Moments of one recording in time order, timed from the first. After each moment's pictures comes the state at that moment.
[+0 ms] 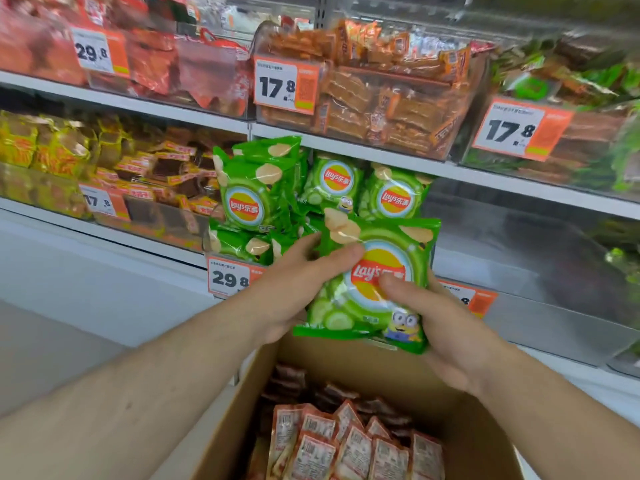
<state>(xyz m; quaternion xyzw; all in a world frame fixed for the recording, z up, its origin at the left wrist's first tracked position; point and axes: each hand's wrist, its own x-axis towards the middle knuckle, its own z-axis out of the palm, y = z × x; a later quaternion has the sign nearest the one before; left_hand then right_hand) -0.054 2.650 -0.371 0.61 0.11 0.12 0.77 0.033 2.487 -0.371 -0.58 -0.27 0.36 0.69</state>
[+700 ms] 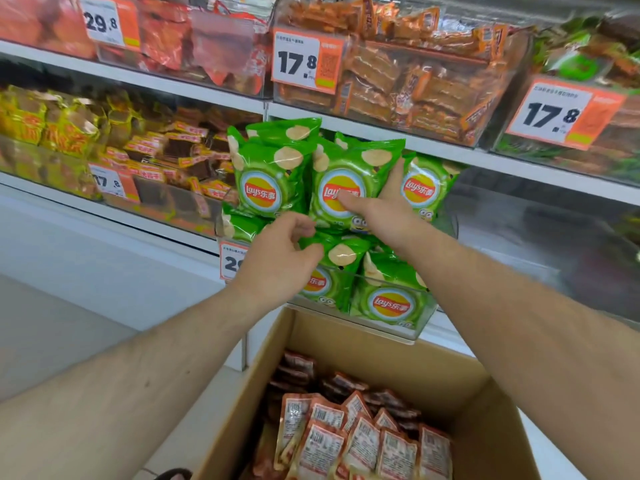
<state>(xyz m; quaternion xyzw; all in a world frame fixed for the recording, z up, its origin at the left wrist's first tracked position) -0.049 2.694 -0.398 0.80 0.22 0.29 0.48 0.098 2.605 -0.346 -0.78 -0.31 0.13 0.53</state>
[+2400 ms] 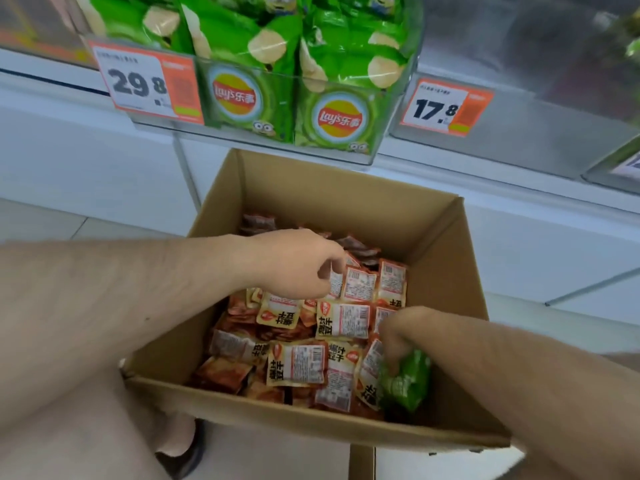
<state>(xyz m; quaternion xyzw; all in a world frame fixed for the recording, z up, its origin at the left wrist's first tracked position) -0.057 2.590 -0.516 0.95 -0.08 -0.21 0.22 0.011 2.411 -0.571 -0.76 -0.26 0.51 -0.30</state>
